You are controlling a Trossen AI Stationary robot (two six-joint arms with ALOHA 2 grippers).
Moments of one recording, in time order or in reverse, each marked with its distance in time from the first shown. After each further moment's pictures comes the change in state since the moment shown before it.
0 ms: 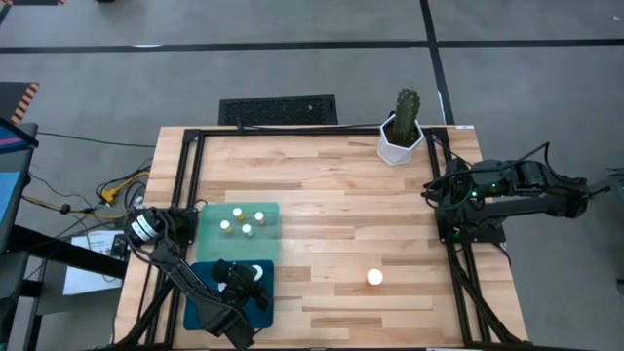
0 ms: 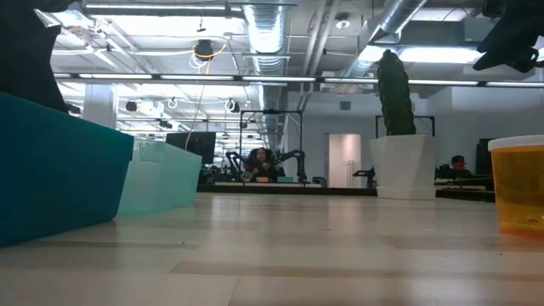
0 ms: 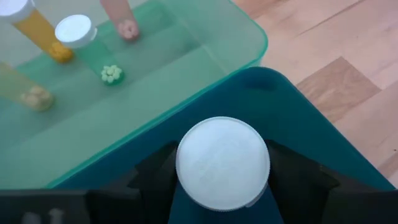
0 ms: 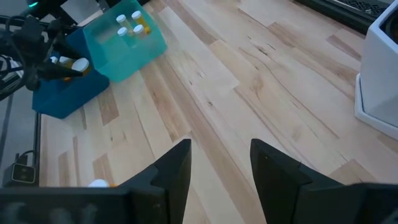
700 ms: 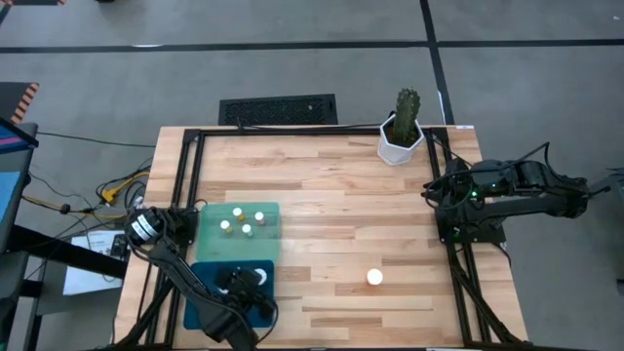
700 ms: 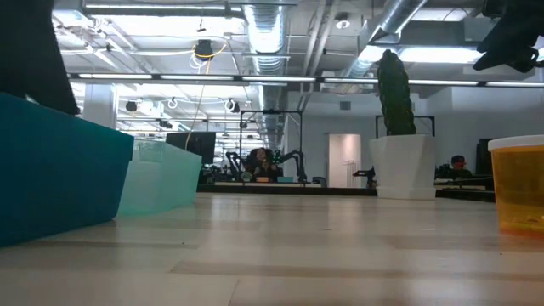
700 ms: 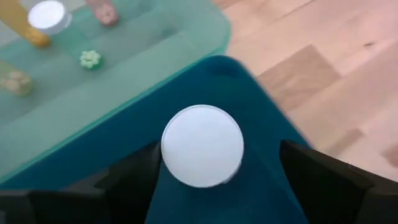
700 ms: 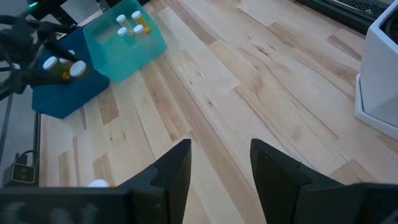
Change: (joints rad) left arm 0.005 0.000 0.094 -0.008 0.062 0.046; right arm 0.000 0.000 0.000 0.000 0.000 -0.001
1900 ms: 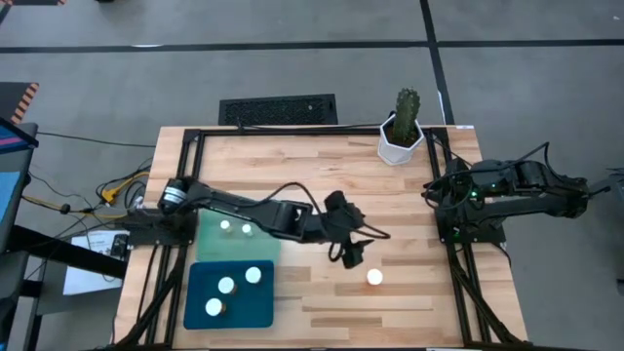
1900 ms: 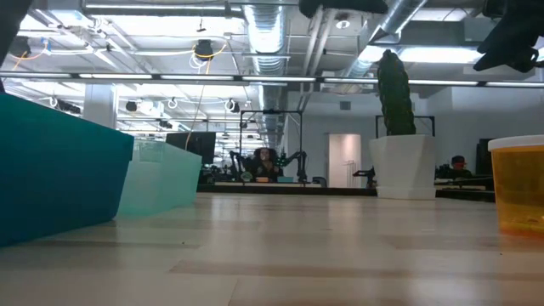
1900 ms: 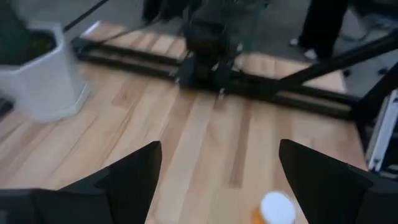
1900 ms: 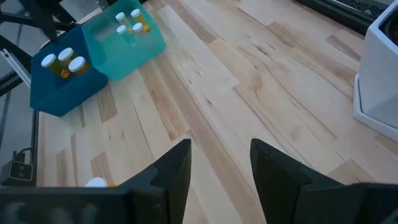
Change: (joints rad) left arm 0.613 0.017 0.427 0.814 0.248 1.615; right arm 0.000 0.000 0.000 -0.005 0.000 -0.010
